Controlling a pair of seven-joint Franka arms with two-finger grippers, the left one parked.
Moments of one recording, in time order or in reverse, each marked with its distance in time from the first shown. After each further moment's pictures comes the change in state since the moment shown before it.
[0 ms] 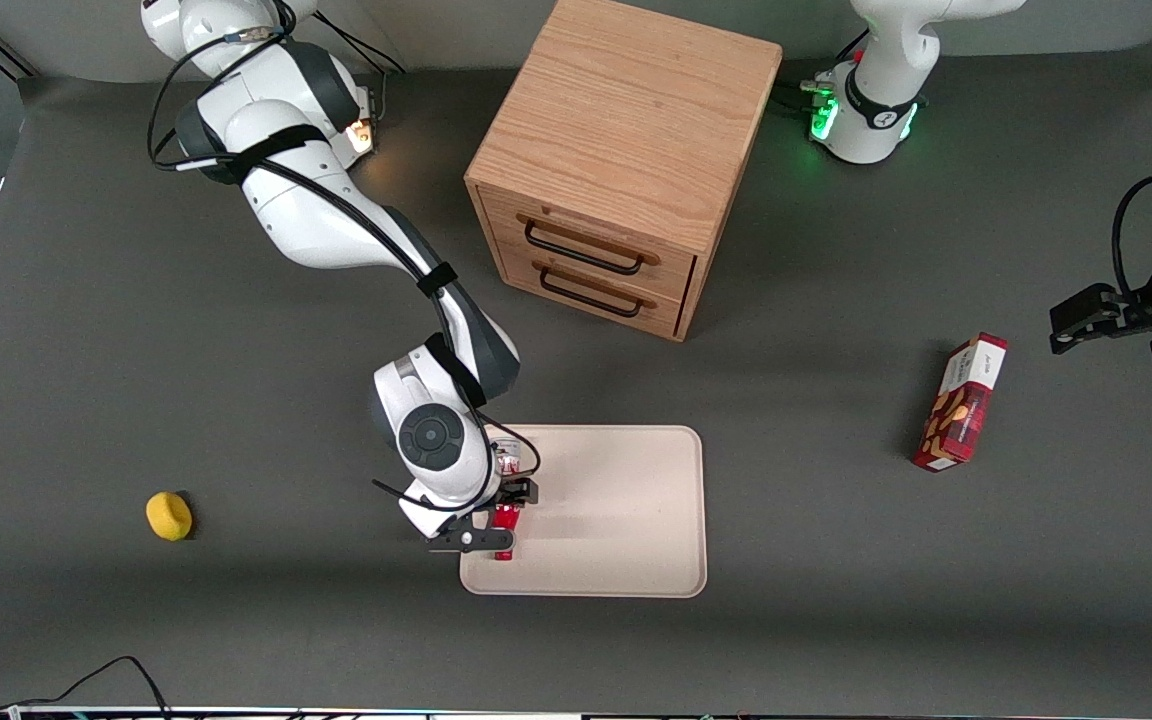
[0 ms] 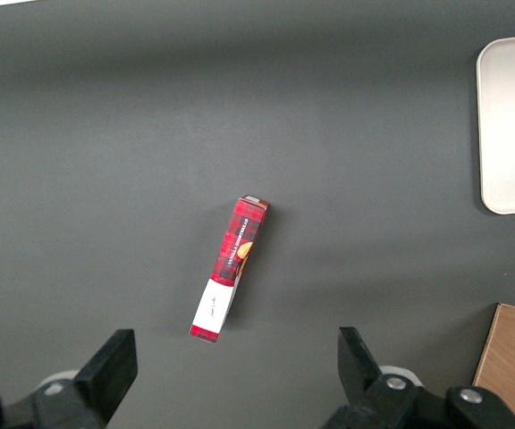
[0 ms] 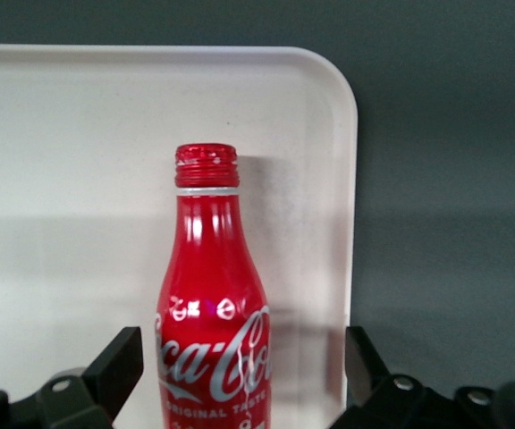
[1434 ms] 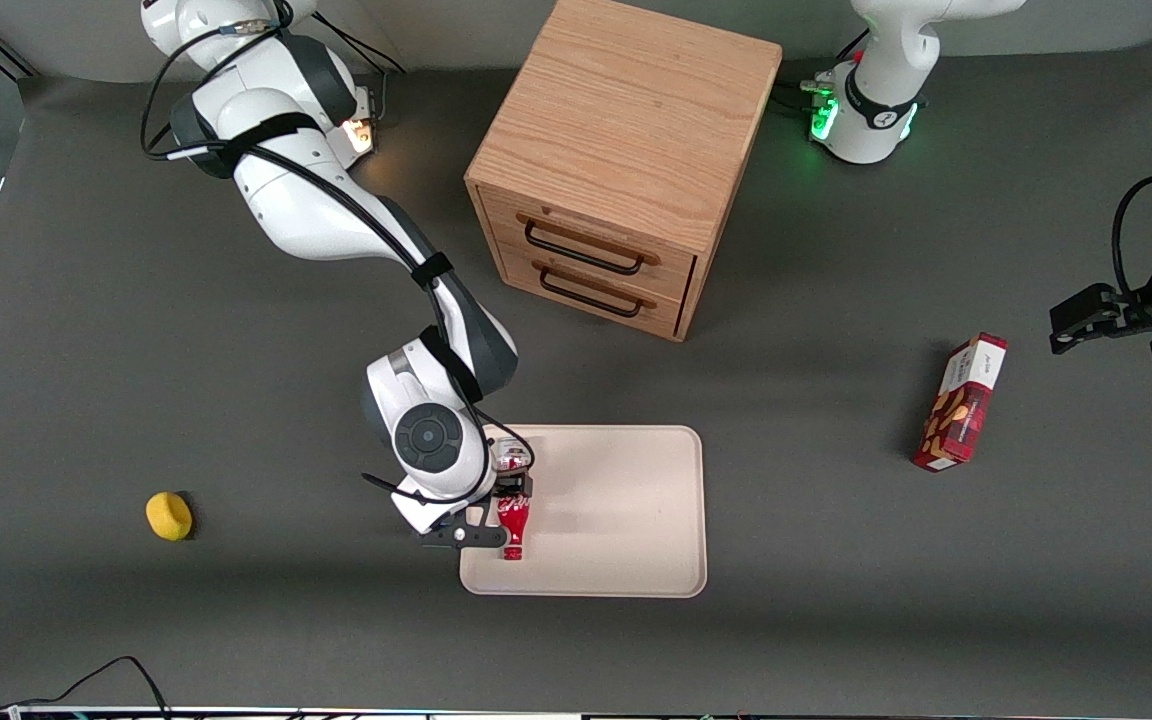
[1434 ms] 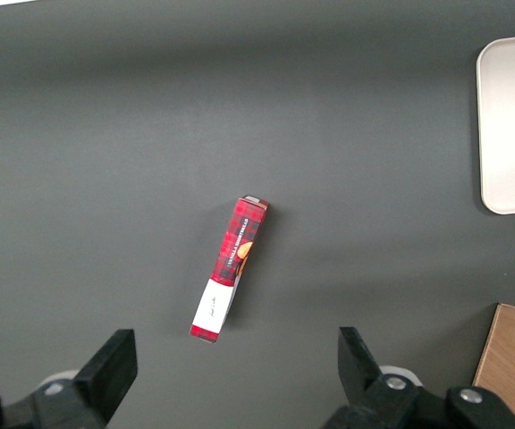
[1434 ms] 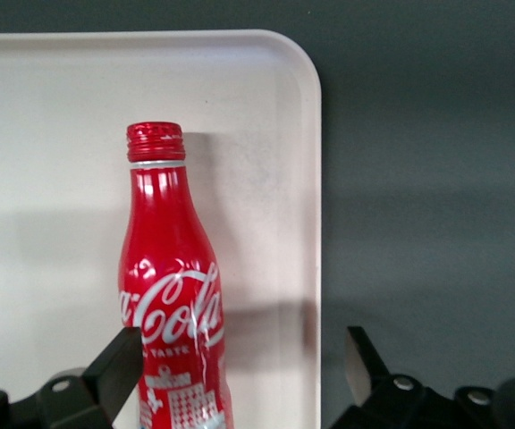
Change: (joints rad) arm 0.002 -0.043 0.002 0.020 0.000 -0.132 0.041
